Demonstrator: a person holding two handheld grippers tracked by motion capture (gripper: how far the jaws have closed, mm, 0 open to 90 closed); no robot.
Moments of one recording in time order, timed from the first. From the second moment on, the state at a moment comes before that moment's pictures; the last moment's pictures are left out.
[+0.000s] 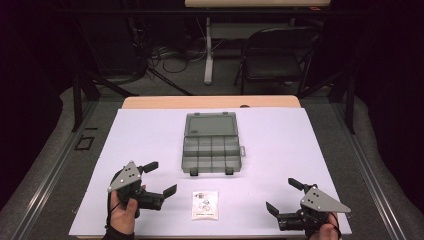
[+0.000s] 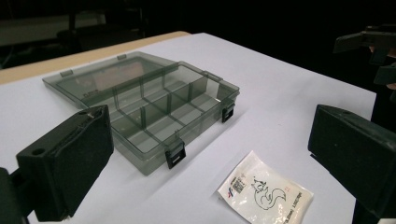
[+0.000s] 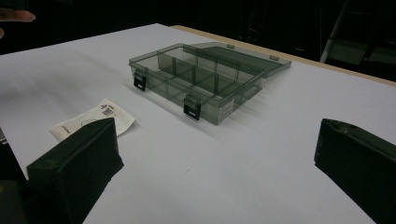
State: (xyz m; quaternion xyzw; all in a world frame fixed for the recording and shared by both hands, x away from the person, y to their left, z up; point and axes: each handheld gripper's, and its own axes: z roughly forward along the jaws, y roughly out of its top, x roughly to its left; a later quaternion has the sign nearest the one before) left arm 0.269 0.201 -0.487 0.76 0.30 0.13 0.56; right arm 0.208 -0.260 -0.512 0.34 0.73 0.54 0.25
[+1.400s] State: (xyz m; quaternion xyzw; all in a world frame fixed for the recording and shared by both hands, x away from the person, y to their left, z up) left arm 0.306 0.130 -0.503 0.85 0.28 0.08 0.44; right arm 0.209 -0.257 -0.514 0.33 0.74 0.53 0.24
